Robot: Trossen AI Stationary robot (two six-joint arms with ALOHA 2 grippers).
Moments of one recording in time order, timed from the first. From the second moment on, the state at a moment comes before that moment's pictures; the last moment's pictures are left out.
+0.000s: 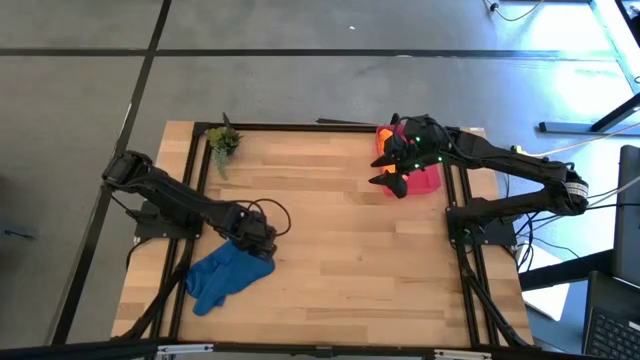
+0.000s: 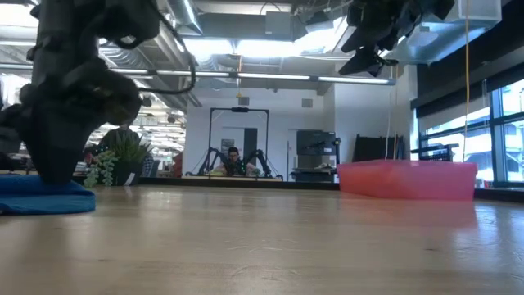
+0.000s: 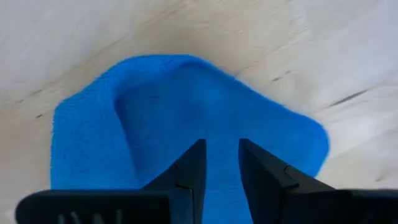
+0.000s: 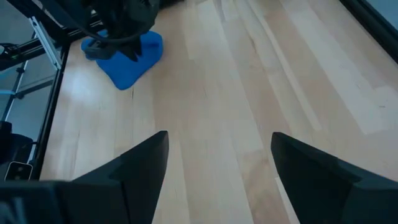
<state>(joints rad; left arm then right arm) -0.30 1.45 0.74 -0.66 0.07 -1.40 -0.40 1.14 1.02 -0.57 -0.35 0.07</state>
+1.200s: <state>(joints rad) -0.17 1.35 0.80 -0.58 -0.09 -0.95 -0.40 1.14 1.02 -0.56 -0.39 0.02</state>
